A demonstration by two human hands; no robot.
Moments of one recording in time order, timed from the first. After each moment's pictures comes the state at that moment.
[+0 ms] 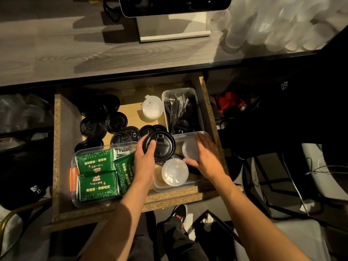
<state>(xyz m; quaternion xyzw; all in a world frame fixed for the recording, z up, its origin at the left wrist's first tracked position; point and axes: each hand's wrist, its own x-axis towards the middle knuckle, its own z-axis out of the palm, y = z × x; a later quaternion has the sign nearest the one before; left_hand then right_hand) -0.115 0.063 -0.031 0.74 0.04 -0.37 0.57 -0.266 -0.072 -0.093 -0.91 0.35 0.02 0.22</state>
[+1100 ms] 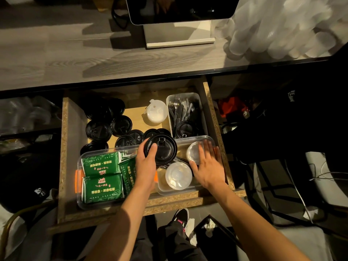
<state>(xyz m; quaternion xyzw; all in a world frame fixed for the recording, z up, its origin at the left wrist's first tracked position) -0.108 0.067 -0.020 0.70 0.08 -0.38 0.60 -0.267 -0.051 -0.101 -0.90 0.40 0.13 0.14</state>
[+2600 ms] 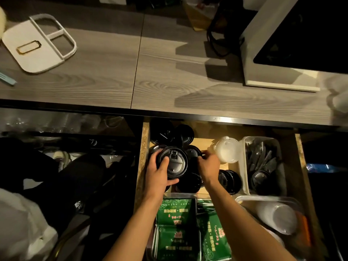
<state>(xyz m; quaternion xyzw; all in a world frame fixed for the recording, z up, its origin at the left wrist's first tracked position) 0.144 0.144 -0.053 0.68 0.15 -0.39 0.61 0.068 0.002 -0.129 -0.66 0.60 -0.02 0.45</state>
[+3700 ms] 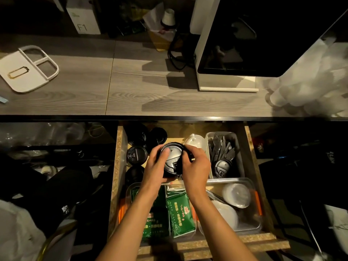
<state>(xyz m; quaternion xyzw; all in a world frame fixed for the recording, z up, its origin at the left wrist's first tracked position) 0.067 0.112 0.049 0.65 0.02 -0.44 0.62 -0.004 0.032 0.025 -0.75 0.50 -0.24 0.35</state>
